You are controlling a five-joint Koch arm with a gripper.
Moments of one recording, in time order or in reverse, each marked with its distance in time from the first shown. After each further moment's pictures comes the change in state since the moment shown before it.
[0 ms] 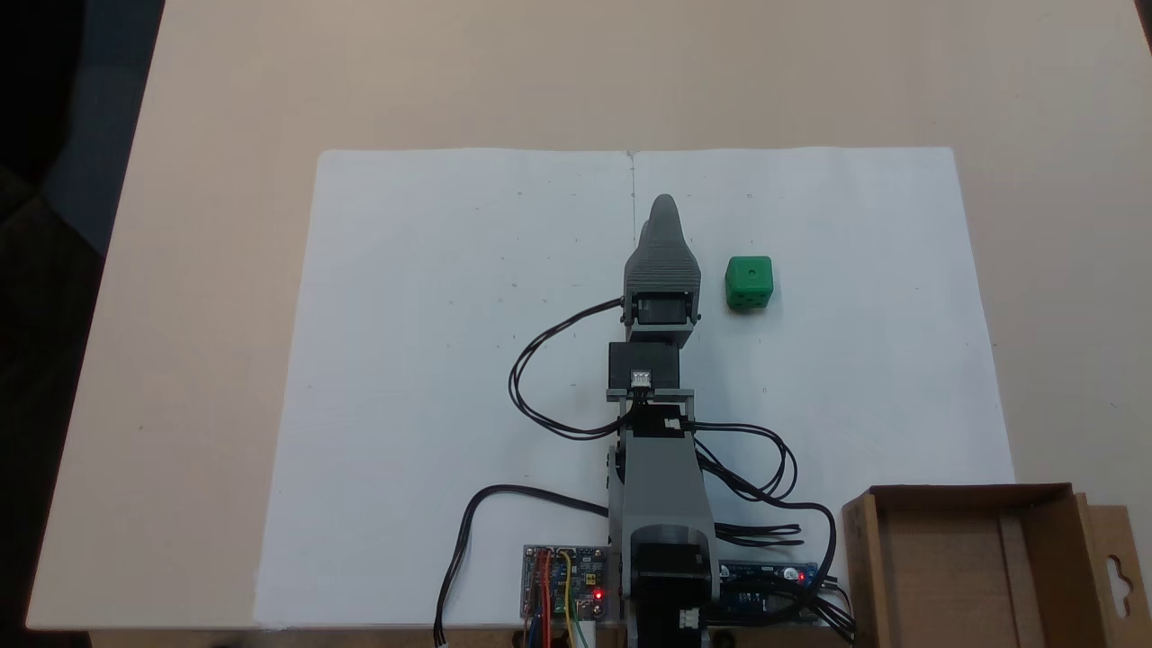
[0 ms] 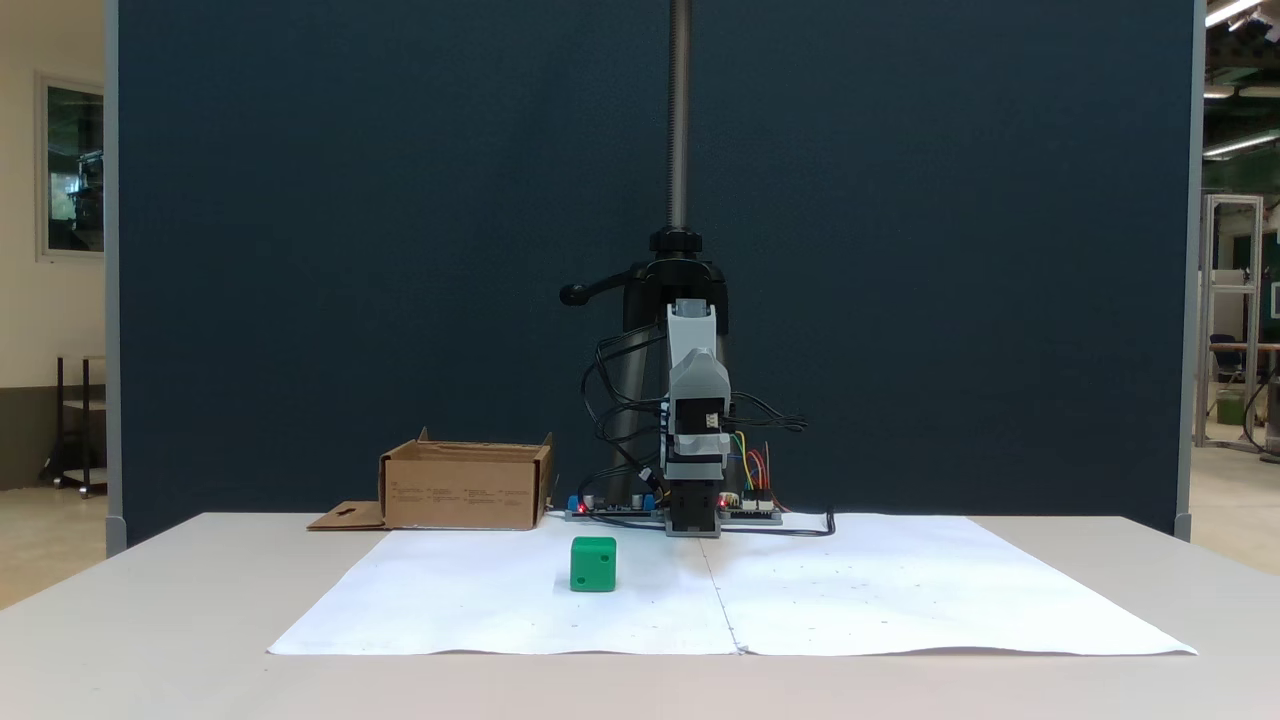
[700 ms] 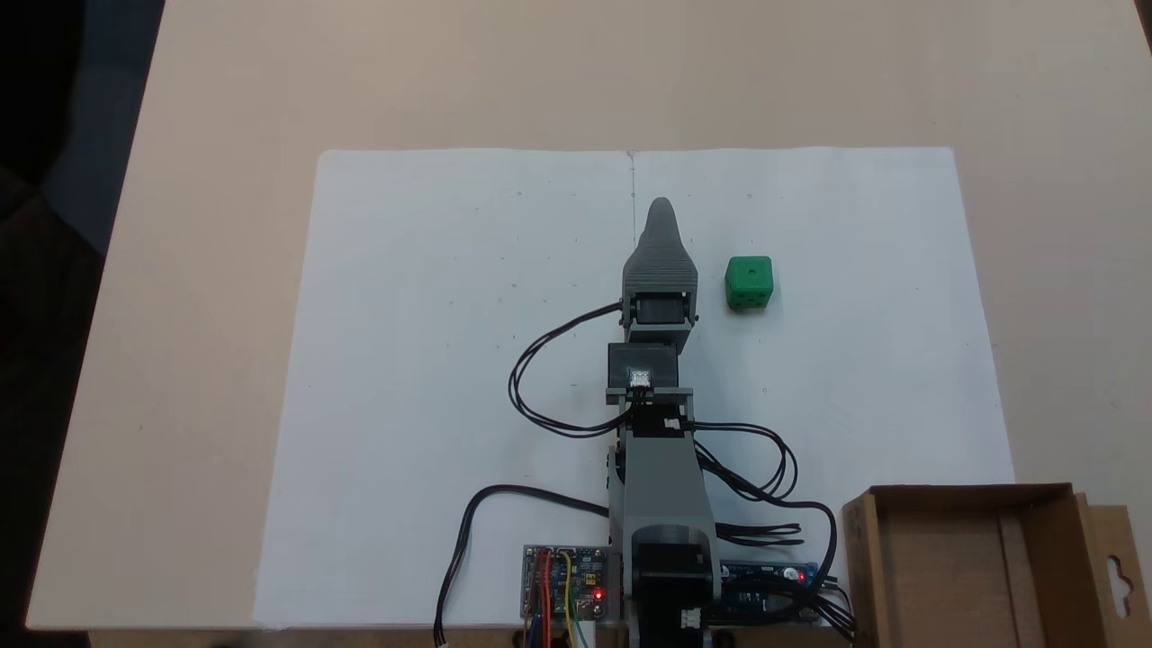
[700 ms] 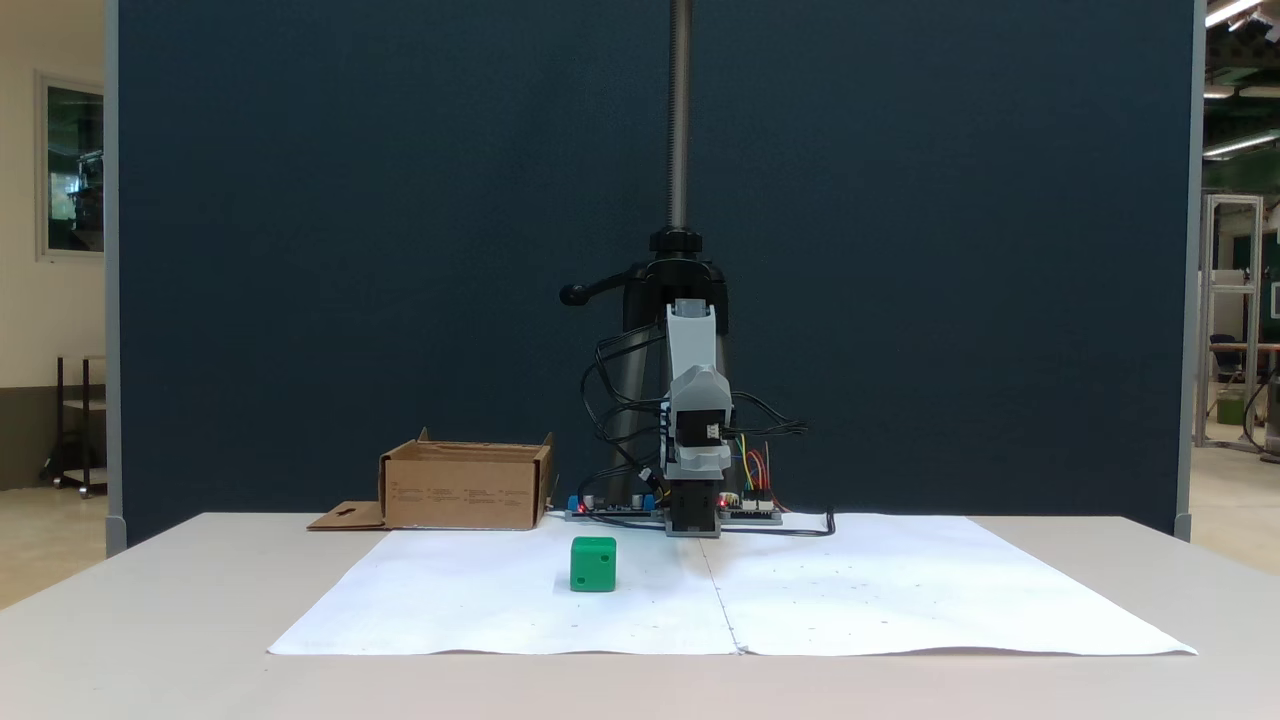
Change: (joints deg) arm -0.5 0.0 0.0 5.6 0.0
